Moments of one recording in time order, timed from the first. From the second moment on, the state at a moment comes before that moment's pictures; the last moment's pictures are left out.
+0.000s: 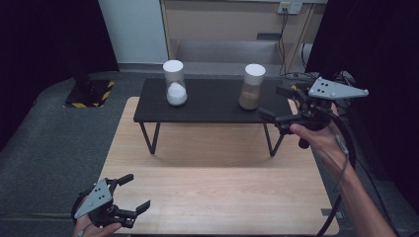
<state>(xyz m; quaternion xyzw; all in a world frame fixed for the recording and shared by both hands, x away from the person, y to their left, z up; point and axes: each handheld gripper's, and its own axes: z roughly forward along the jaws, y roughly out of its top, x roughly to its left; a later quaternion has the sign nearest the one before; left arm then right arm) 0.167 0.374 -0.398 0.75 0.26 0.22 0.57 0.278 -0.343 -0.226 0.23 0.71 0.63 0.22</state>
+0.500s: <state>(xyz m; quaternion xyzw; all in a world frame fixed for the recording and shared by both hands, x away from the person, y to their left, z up) 0.167 0.374 -0.398 0.75 0.26 0.22 0.57 0.251 -0.333 -0.275 0.23 0.73 0.61 0.21</state>
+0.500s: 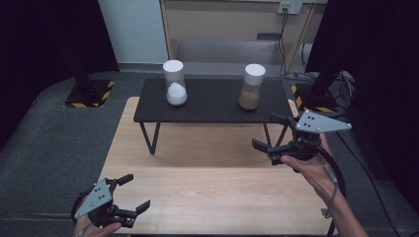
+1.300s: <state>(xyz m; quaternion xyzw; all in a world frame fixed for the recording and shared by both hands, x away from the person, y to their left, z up) 0.163 0.375 -0.400 0.74 0.27 0.23 0.57 0.206 -0.329 -0.387 0.27 0.71 0.61 0.25</state>
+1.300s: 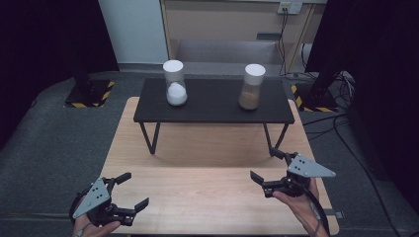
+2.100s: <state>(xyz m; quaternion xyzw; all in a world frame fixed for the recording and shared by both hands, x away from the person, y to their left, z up) 0.162 0.376 -0.402 0.73 0.27 0.24 0.58 0.199 -0.326 -0.429 0.28 0.72 0.59 0.23</state>
